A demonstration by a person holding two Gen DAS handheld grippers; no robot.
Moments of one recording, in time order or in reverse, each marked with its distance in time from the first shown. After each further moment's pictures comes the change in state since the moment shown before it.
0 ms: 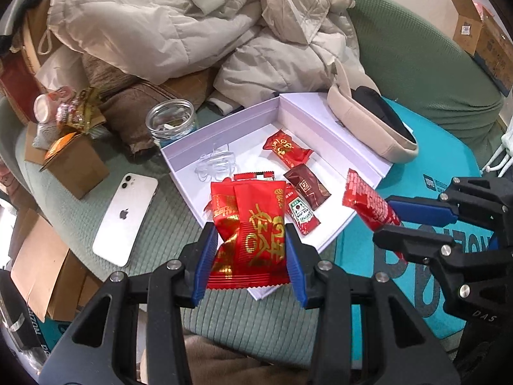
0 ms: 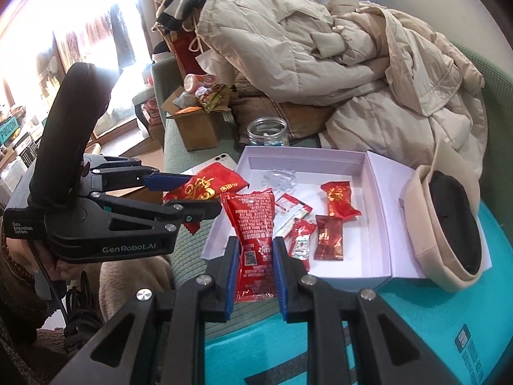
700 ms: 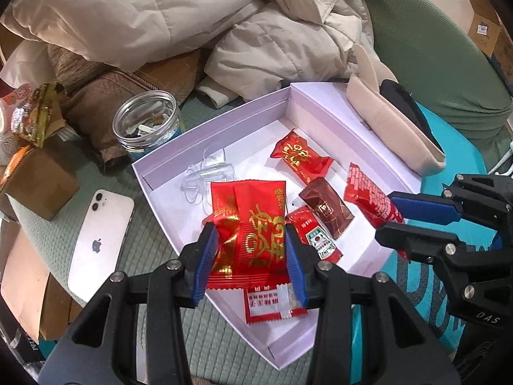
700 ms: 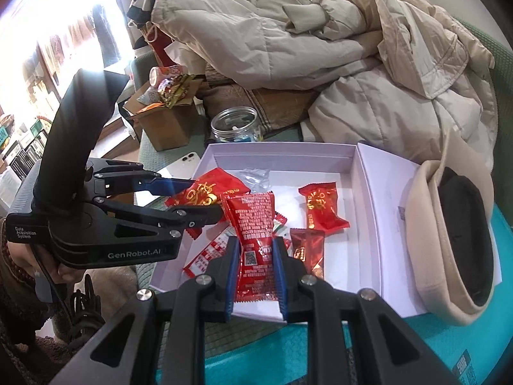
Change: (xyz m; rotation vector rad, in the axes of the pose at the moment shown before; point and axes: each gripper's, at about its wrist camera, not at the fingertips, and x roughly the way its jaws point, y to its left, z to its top) left arm 0.074 0.014 0.036 -0.004 0.075 -0.040; right arm 0.058 -0.050 0.021 0.046 0.054 -0.008
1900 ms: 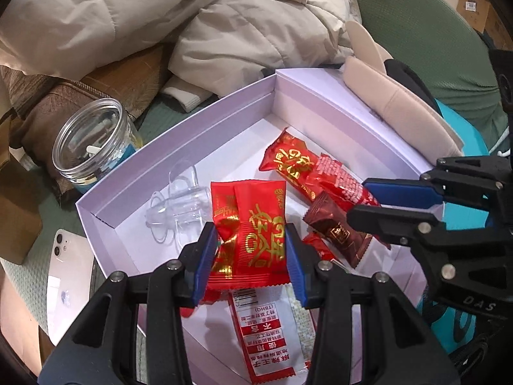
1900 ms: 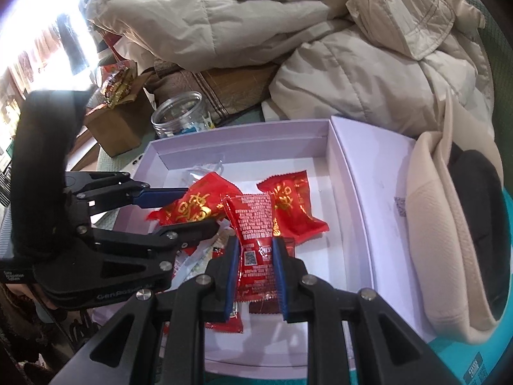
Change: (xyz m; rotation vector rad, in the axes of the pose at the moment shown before) left arm 0.058 -0.012 0.015 0.111 -0.002 -0.040; right arm 0.056 -0.037 0.008 0.114 0.059 -0.079
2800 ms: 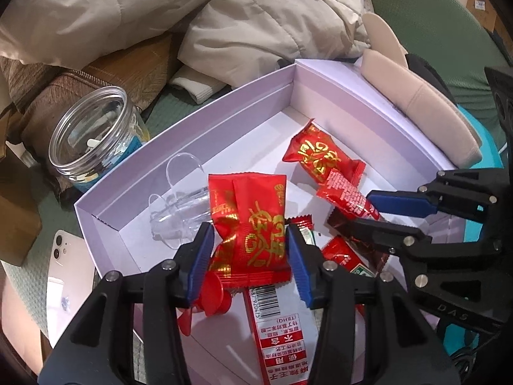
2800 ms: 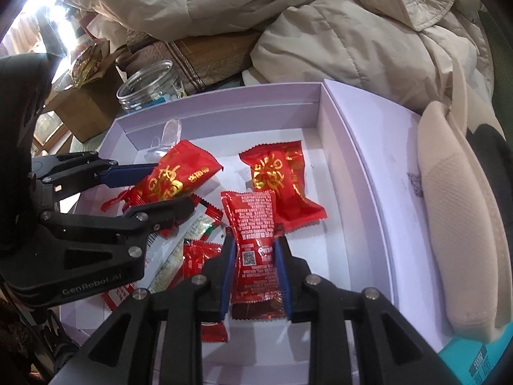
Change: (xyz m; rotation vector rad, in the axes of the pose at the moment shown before) left arm 0.022 0.007 0.005 -0.003 0.018 0.029; right arm 0.034 -0.004 -0.005 0.020 0.095 -0.084
